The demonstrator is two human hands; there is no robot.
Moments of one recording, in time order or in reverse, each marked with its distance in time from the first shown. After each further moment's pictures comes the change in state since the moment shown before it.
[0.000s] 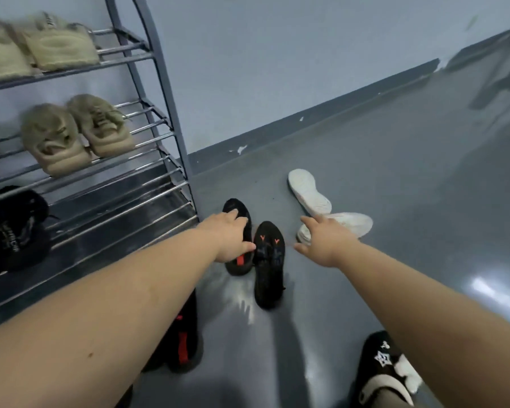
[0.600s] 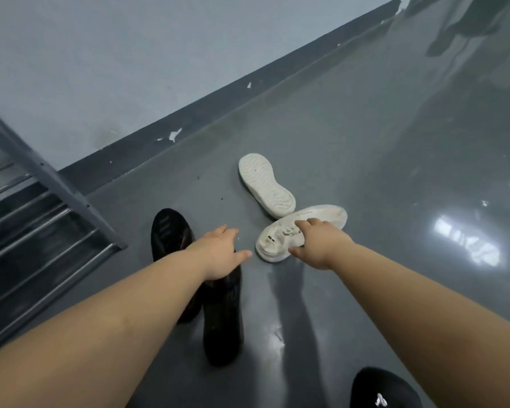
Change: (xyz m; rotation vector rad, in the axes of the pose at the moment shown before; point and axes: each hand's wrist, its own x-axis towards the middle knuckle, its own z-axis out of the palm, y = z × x) left_hand 0.204 0.063 0.034 -0.289 -0.167 0.043; right_hand 0.144 0.126 0.047 0.097 -0.136 0.170
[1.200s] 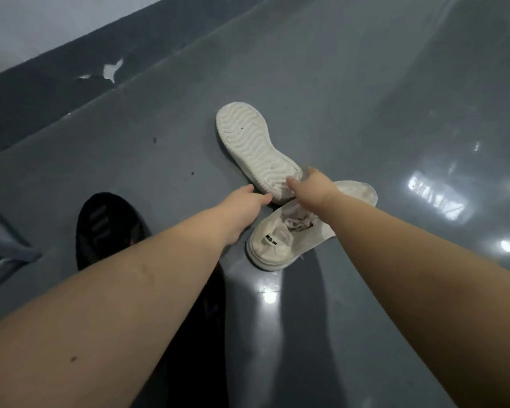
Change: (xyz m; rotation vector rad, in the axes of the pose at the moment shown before) left_hand 0.219 0.012 0.051 -1.183 -0.050 -0.115; right_hand 0.182 0.012 0.031 0.693 0.102 0.335
